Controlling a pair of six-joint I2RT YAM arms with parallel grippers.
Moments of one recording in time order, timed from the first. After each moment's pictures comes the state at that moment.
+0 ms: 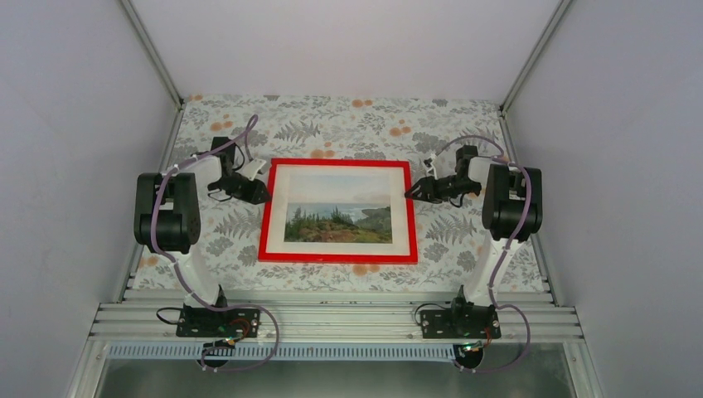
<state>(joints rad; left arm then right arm) 0.02 1.85 1.12 -0.67 0.54 0.39 -0.09 2.02 1.20 -0.70 -0.88 -0.35</state>
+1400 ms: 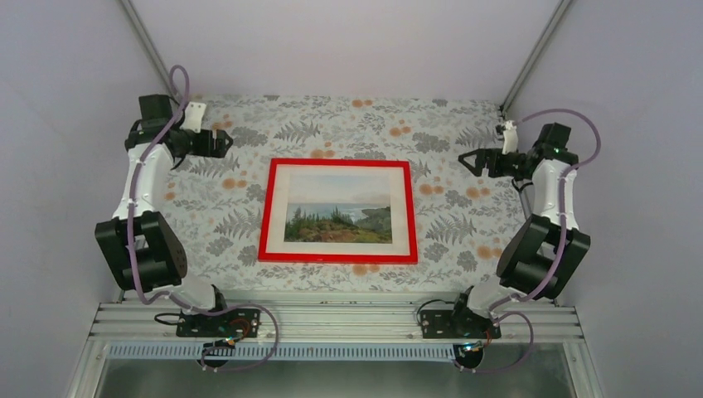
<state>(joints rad) 0.25 1.56 1.41 -0.70 0.45 0.27 -0.43 1.56 1.35 -0.87 -0.91 -0.46</state>
